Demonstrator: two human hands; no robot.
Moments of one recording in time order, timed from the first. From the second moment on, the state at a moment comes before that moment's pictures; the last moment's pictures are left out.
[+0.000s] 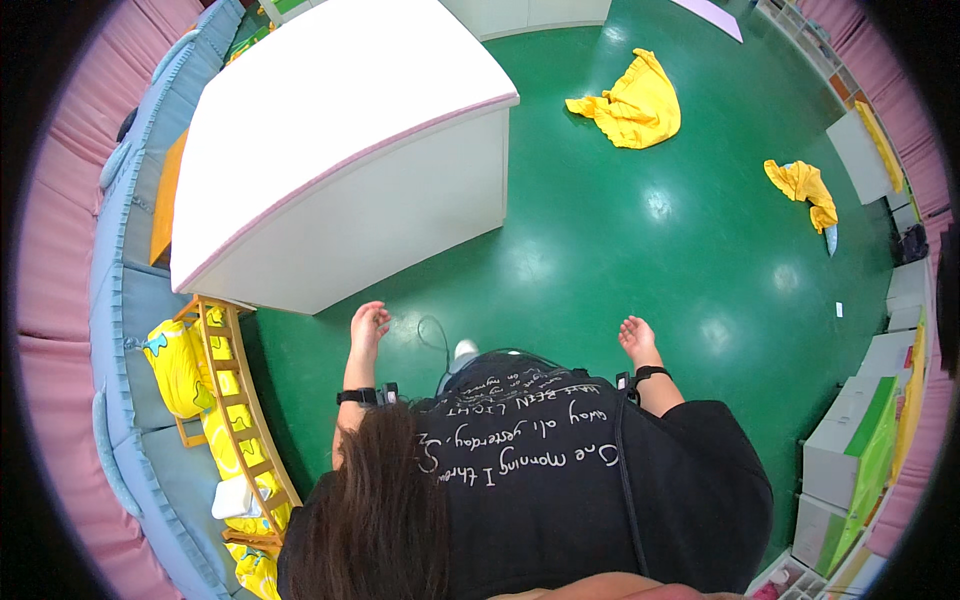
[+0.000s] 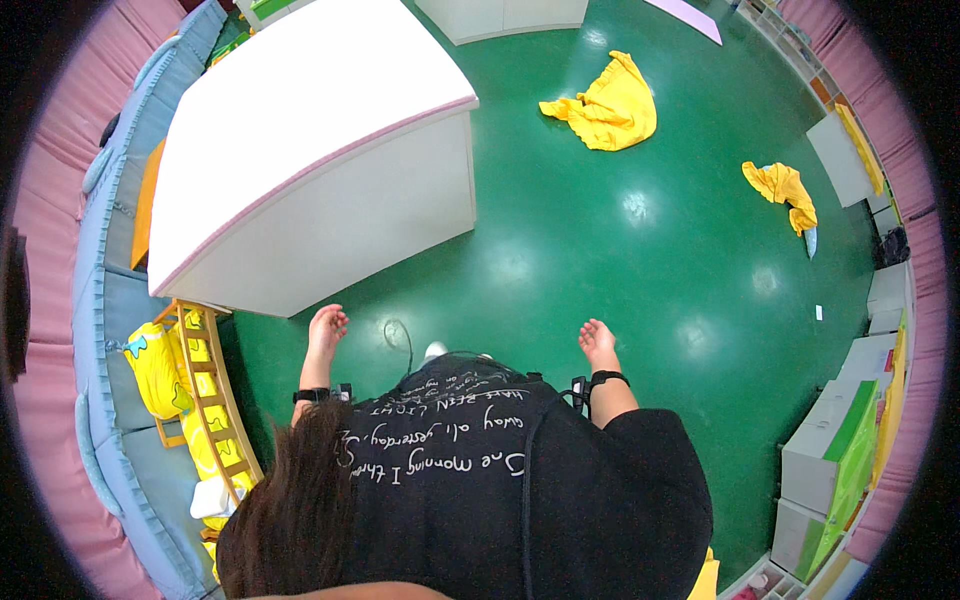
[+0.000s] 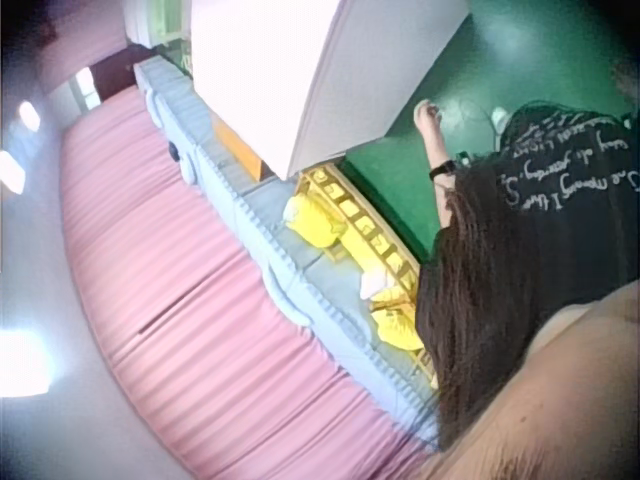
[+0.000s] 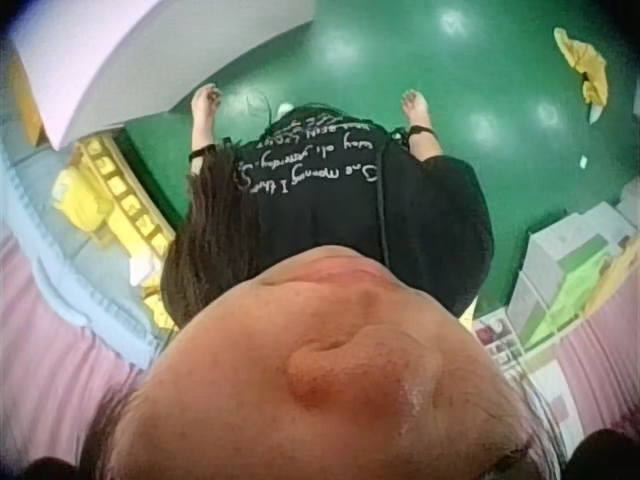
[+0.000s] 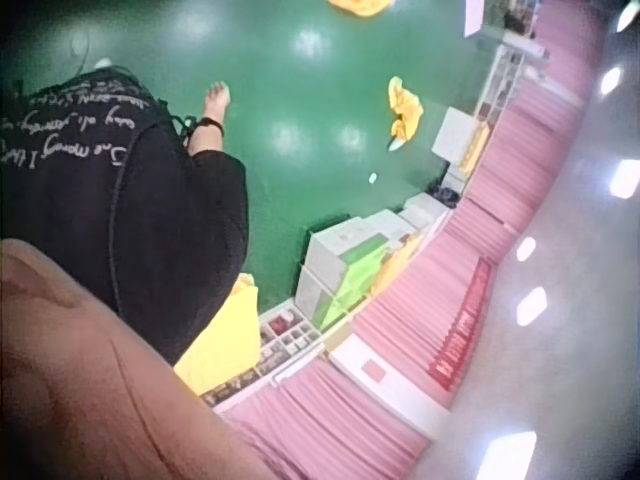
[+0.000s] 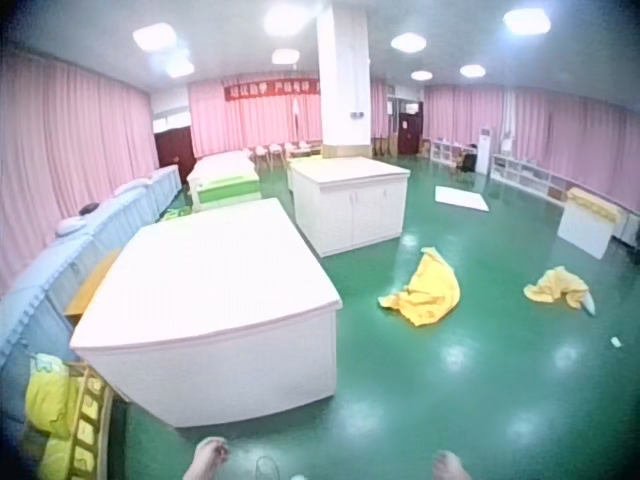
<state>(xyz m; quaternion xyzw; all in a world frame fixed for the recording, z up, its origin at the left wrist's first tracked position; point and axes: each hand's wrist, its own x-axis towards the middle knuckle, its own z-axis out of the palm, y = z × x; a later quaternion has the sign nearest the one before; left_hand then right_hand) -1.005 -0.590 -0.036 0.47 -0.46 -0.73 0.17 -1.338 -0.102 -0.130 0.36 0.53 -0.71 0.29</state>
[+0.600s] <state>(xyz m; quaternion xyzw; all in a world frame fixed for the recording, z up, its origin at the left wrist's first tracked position) -1.452 -0.617 -0.035 0.27 -0.61 -0.74 -0.08 -1.548 -0.085 -0.131 0.49 0.50 -0.68 0.21</state>
